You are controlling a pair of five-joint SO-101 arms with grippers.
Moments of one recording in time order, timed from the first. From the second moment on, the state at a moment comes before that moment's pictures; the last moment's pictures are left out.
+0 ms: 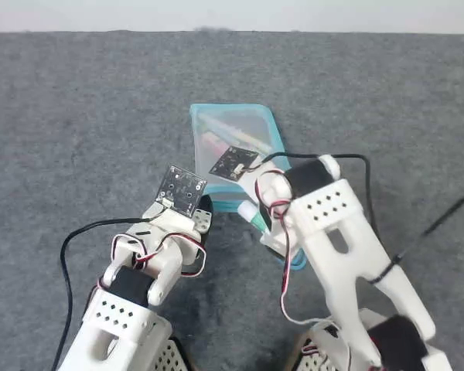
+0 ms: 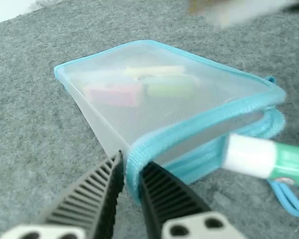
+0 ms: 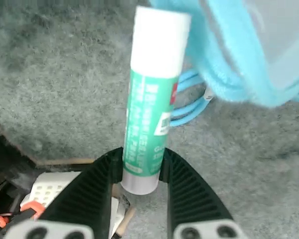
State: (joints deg) left arm 15.6 -71.0 82.0 39.1 -0.4; right arm -30.2 -19.2 23.0 95.7 27.6
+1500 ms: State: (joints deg) left arm 18.5 -71.0 82.2 39.1 0.3; right arm -35.0 20.0 -22.8 100.7 15.2
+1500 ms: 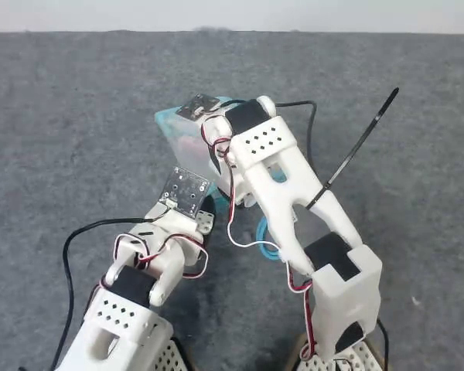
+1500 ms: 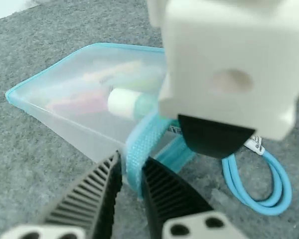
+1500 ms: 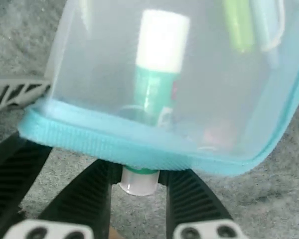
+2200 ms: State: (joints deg) left arm 18.5 -71.0 82.0 38.9 0.3; right arm -33.1 12.0 -23.6 100.3 14.8
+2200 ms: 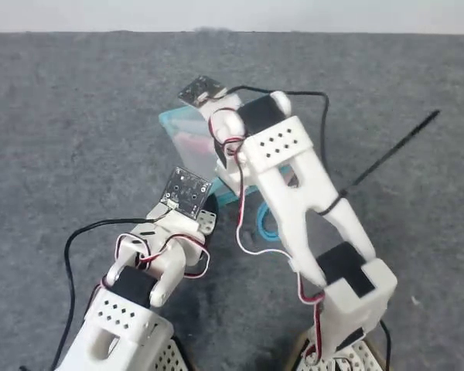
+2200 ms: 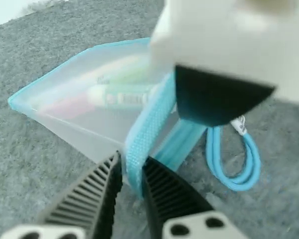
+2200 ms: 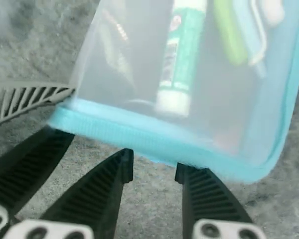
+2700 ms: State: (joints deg) left arm 15.2 -71.0 82.2 39.0 -0.2; right arm -24.8 -18.1 -0.5 93.3 16.7
